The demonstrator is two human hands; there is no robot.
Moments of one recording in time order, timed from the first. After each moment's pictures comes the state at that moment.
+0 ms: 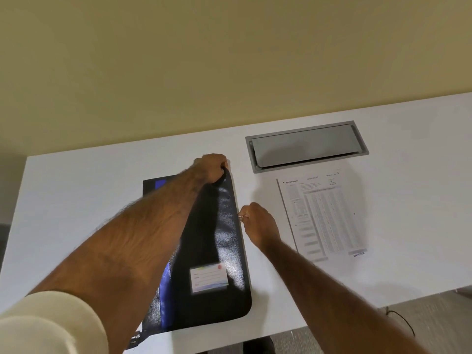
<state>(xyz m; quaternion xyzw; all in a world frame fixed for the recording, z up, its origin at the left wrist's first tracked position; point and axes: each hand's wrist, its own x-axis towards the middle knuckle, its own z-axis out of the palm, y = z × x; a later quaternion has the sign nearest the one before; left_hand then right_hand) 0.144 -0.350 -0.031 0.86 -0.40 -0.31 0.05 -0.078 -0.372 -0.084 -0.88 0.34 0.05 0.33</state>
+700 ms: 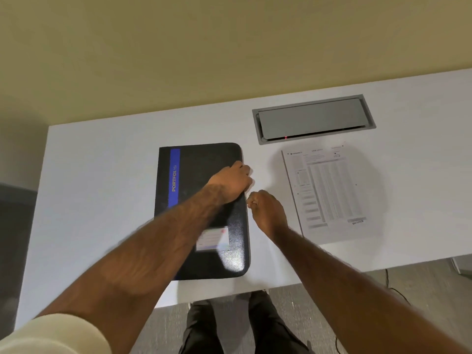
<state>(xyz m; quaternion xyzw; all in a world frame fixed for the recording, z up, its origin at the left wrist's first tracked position) 0.021 -0.287 -0.013 0.75 -0.63 -0.18 -0.11 -0.127 -0.340 -0.066 -0.89 0.34 0.06 0.31</state>
